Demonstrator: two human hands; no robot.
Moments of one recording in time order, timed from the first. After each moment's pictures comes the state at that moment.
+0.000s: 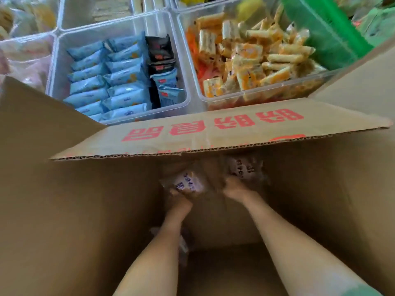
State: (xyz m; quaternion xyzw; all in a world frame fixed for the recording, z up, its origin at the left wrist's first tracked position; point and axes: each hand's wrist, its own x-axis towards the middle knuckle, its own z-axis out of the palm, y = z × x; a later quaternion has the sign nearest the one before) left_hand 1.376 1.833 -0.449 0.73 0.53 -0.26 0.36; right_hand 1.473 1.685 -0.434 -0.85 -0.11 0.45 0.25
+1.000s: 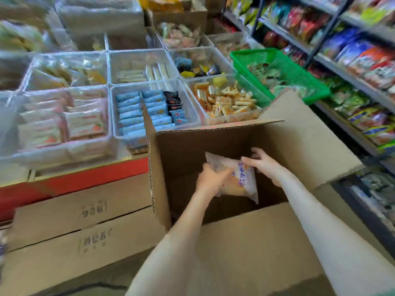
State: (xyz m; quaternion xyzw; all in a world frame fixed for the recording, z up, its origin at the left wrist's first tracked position) left_hand 1.318 1.797 -0.229 0.75 0.25 -0.16 0.59; right_hand 1.378 1.627 -0.193 -0.85 0.05 0.25 0.47
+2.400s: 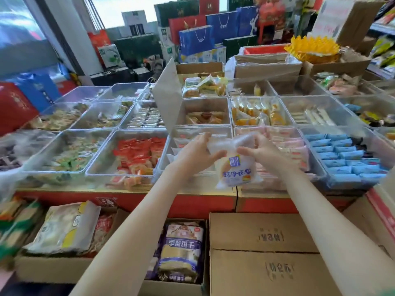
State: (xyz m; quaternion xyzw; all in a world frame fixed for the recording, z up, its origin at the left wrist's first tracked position) left_hand 1.099 2.446 -0.046 0.95 0.15 0.07 0.27; right_hand 1.219 2.274 -0.067 -0.76 -0.25 0.23 0.55
